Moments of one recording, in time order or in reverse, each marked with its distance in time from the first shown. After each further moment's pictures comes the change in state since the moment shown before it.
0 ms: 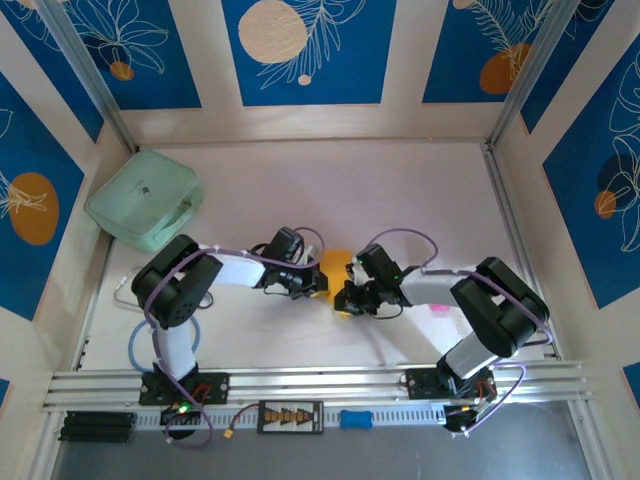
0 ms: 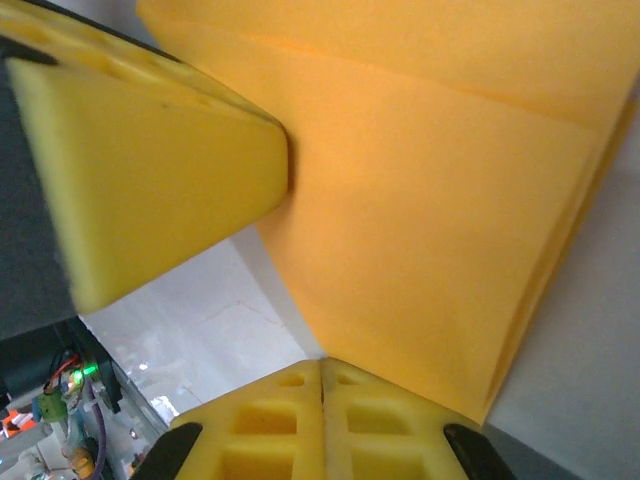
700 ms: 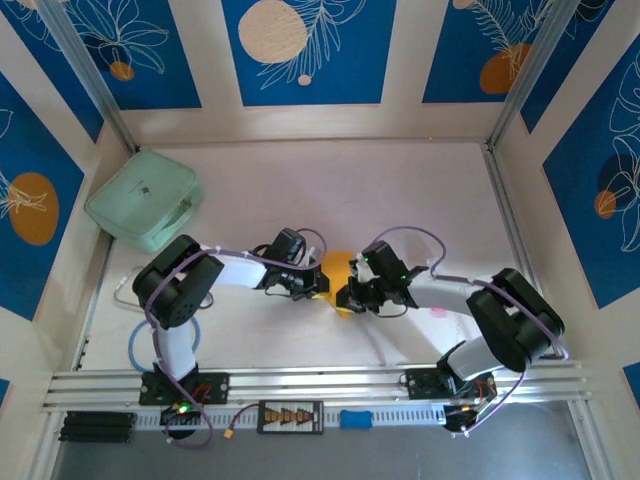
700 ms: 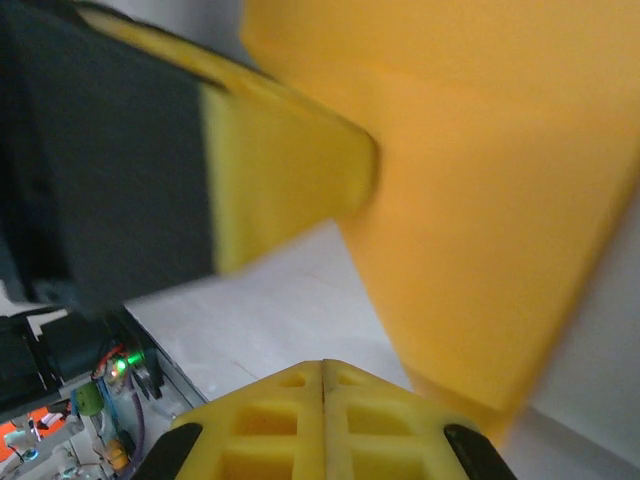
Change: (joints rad) left arm -0.004 0.002 0.001 0.003 0.004 0.000; right arm -0.021 -0.070 0.026 -0.034 -0.026 0.032
